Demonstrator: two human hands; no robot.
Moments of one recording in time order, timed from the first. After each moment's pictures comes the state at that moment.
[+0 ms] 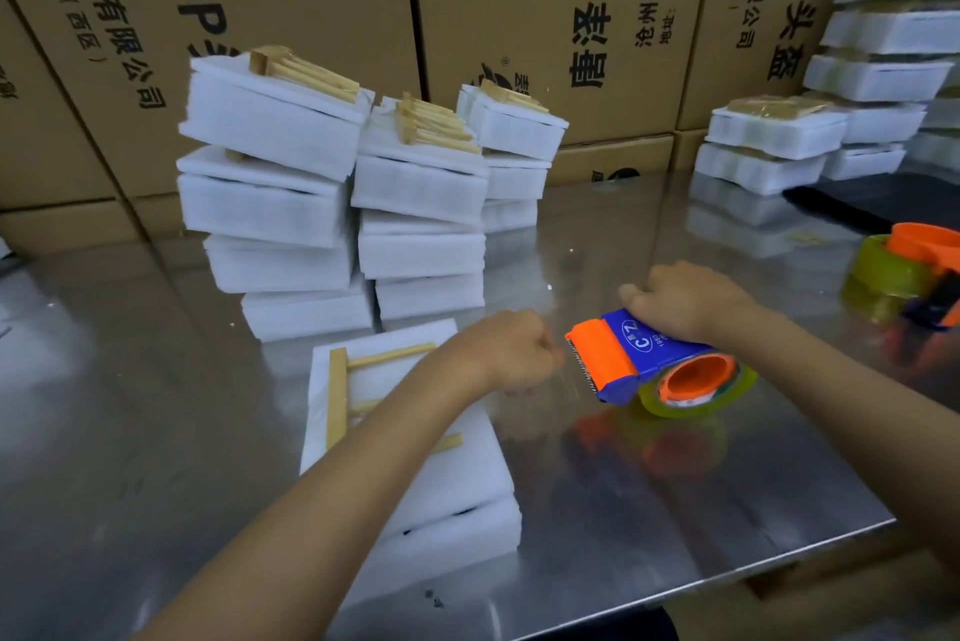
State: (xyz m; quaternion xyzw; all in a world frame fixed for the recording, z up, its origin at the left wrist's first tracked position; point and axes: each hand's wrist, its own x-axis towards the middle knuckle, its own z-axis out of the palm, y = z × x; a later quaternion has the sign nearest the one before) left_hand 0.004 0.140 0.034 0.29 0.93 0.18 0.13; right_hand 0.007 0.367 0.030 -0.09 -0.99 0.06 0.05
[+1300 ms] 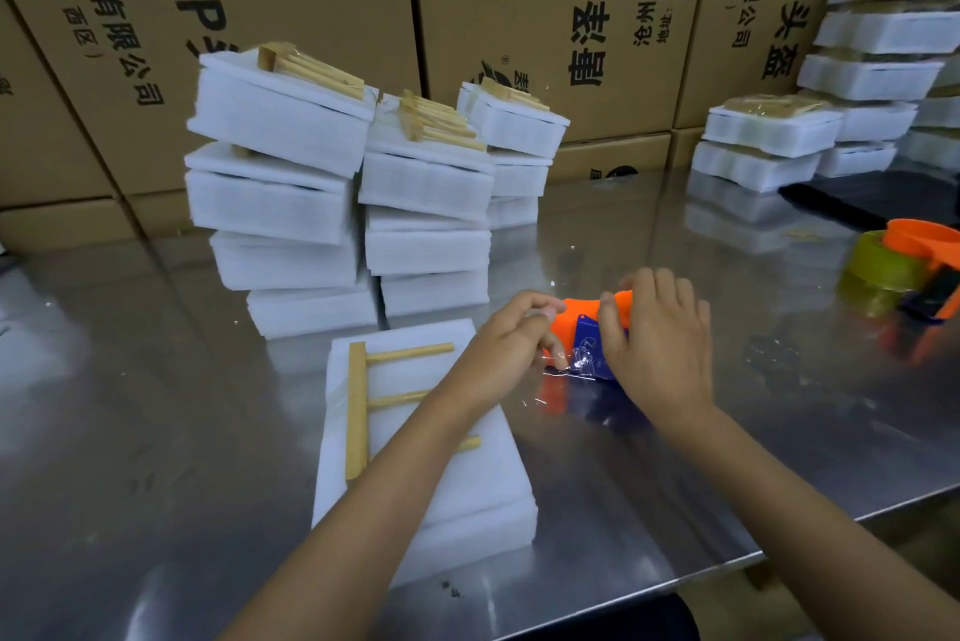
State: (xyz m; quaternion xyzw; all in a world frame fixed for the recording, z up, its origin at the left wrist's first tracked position) left_hand 0.011 0.127 0.004 0.25 0.76 0.59 0.12; right_hand 0.044 0.295 -0.024 -0.14 -0.90 0.09 0.39
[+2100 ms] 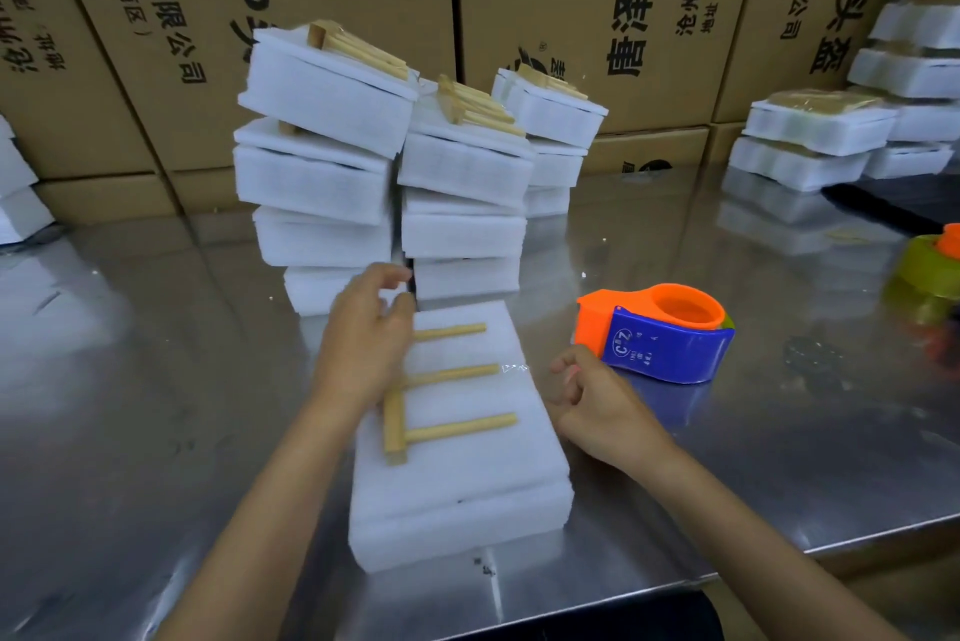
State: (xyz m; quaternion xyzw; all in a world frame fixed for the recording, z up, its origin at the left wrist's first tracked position) left_hand 0.001 0.004 0.009 0.07 0.85 0.50 -0.15; right_hand 0.069 0.223 -0.048 -0.08 -0.90 0.42 0.04
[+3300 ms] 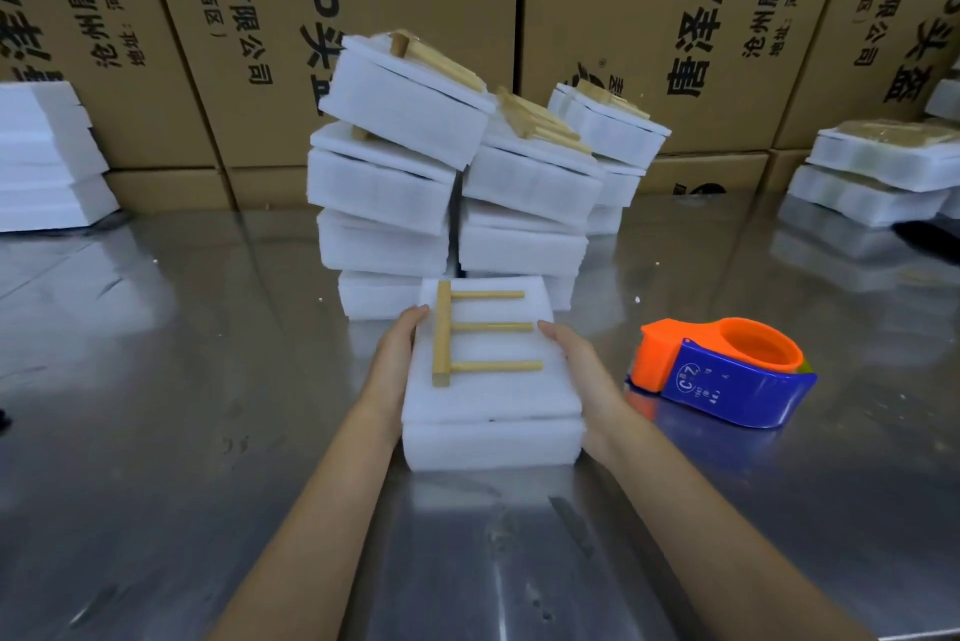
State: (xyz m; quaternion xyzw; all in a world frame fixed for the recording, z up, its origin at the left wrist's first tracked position) left_hand -0.044 -0.026 -0.036 -0.06 0.55 0.83 0.09; right_hand 0.005 0.160 -0.027 -0.12 -0.54 0.83 -0.08
